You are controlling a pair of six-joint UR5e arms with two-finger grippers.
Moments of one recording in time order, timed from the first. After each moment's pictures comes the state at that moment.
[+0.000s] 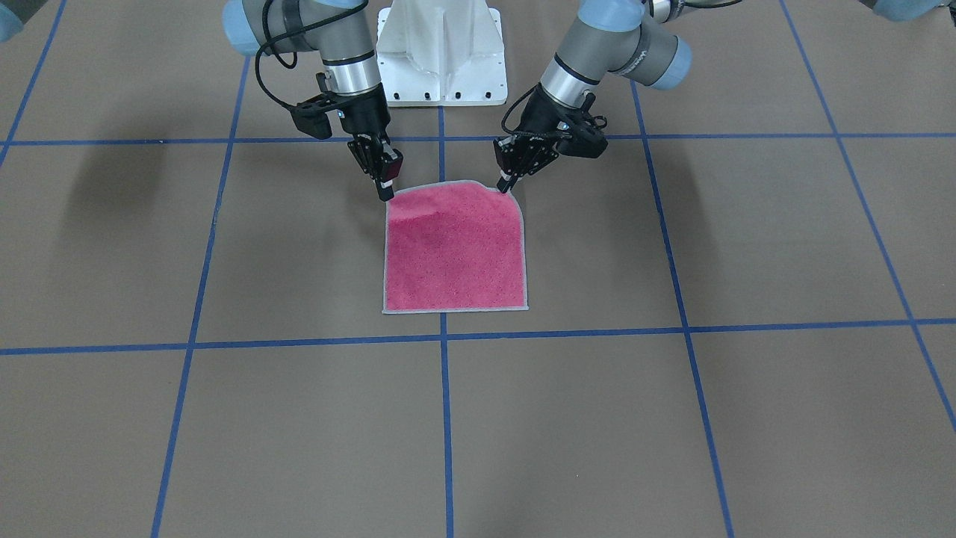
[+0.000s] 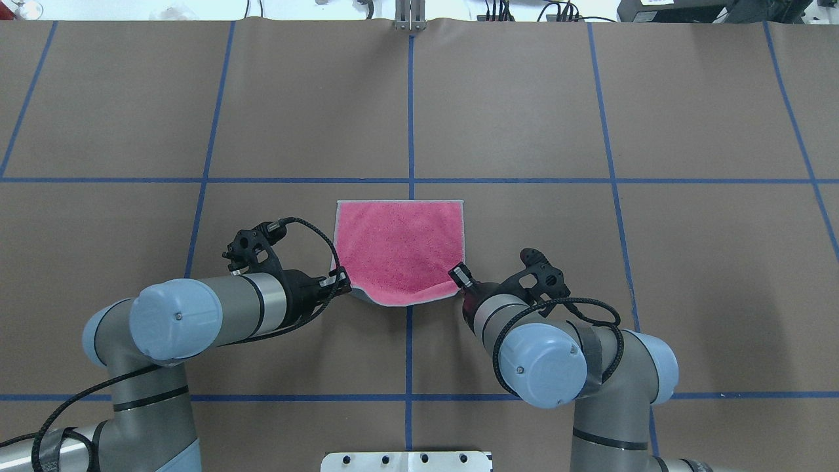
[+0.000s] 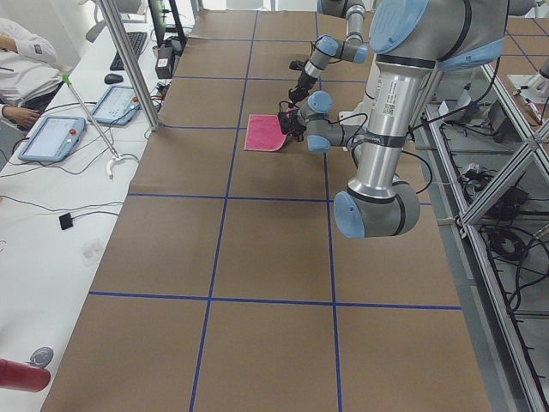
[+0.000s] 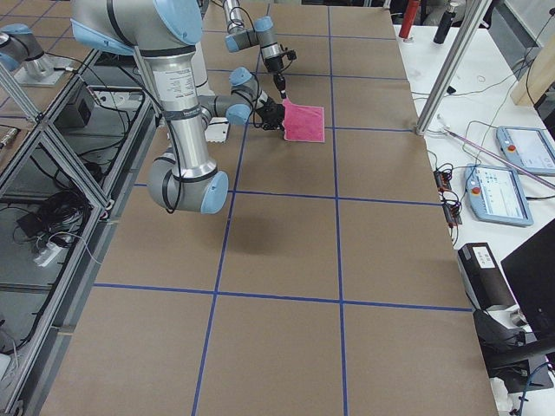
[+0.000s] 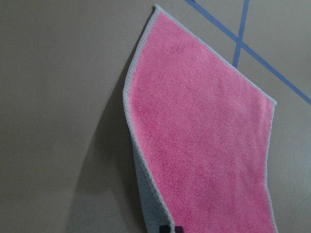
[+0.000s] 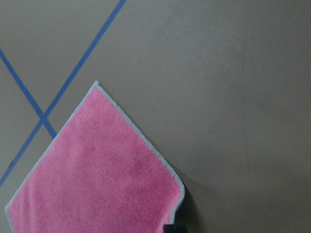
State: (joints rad) left arm -0.35 -1.92 -1.83 -2.23 -1.55 -1.77; right arm 0.24 -1.16 1.86 -1.29 1.24 2.27
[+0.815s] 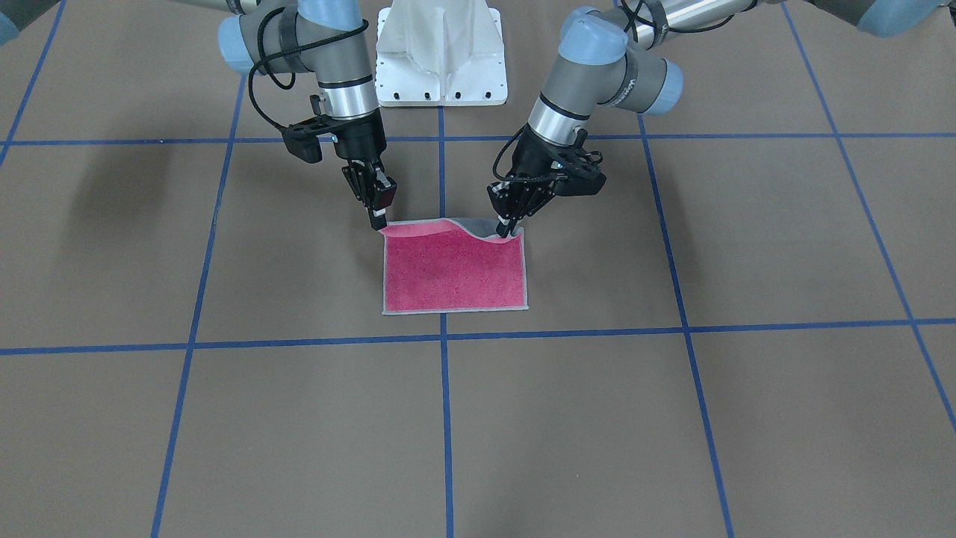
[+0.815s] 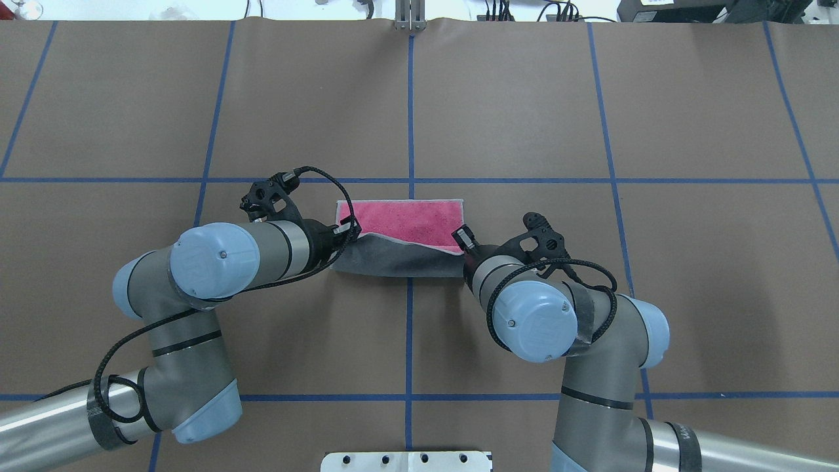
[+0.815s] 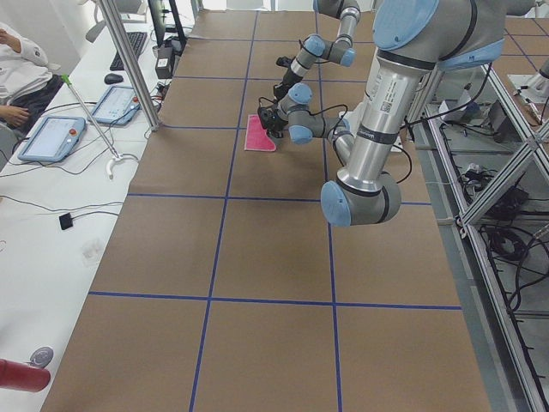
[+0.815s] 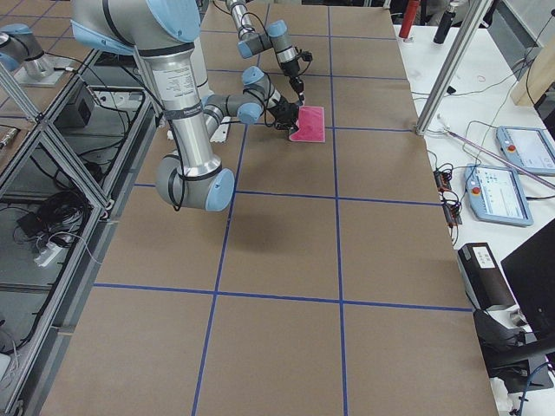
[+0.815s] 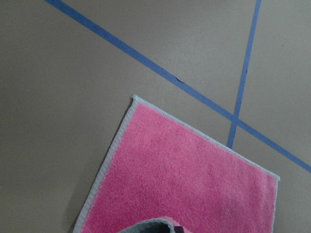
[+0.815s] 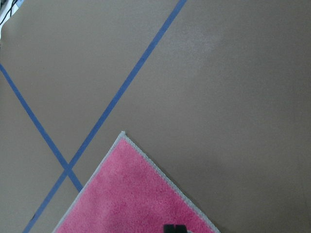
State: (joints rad) left arm -0.45 -2.04 -1.70 -2.18 -1.55 -1.76; right arm 0.32 -1.11 1.80 -1.29 1.24 2.26
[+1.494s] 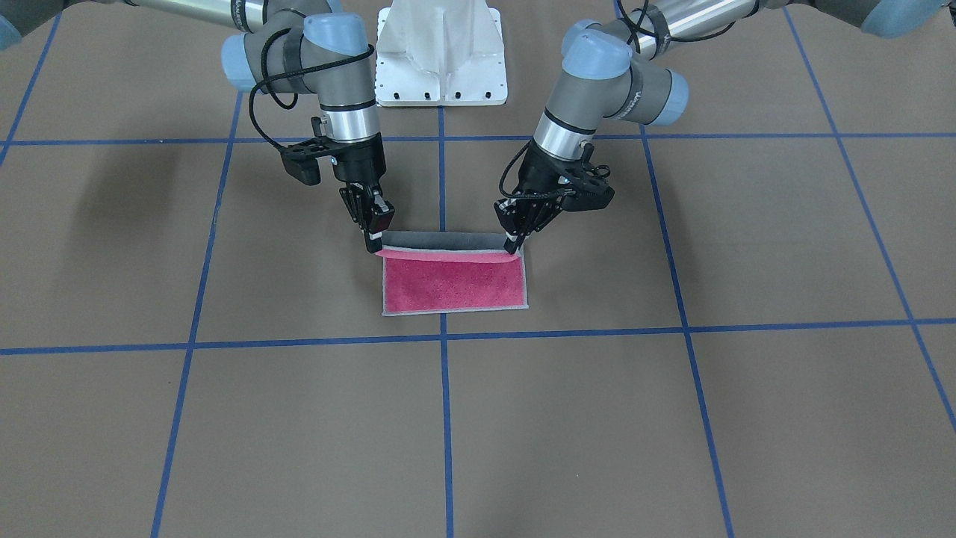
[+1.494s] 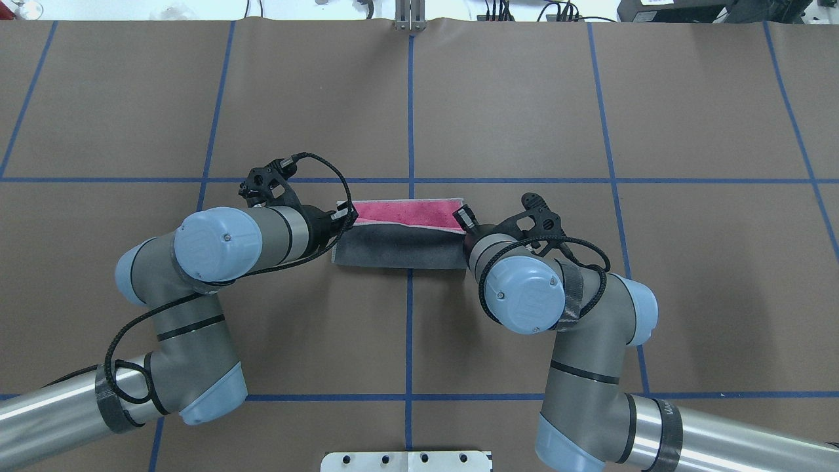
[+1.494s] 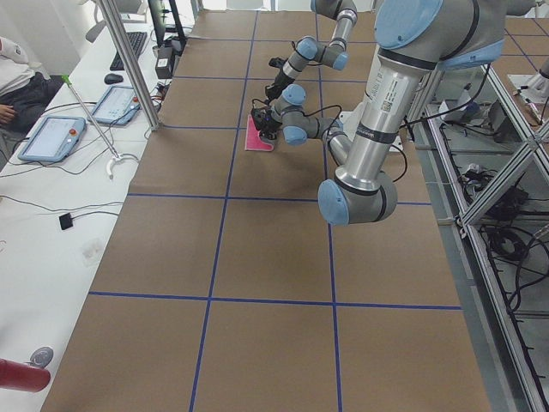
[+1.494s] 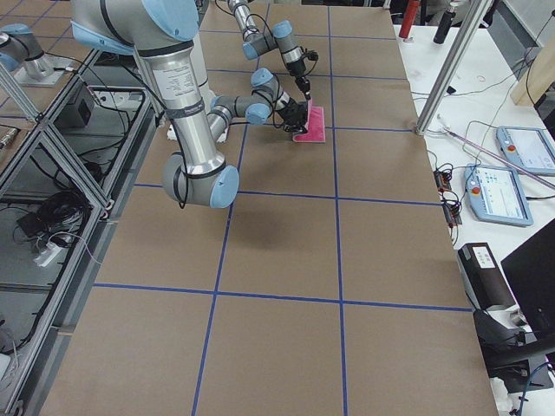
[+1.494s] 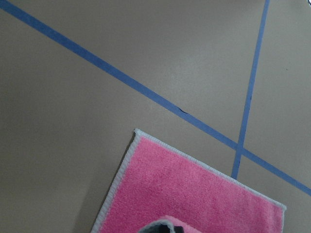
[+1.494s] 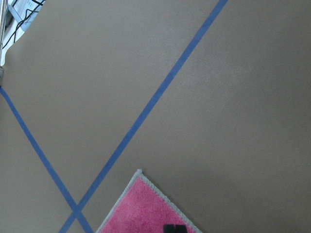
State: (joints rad) left arm -0.47 -2.06 -1.66 -2.18 -1.55 -1.75; right arm 0.36 -1.07 1.74 -1.29 1.24 2.25
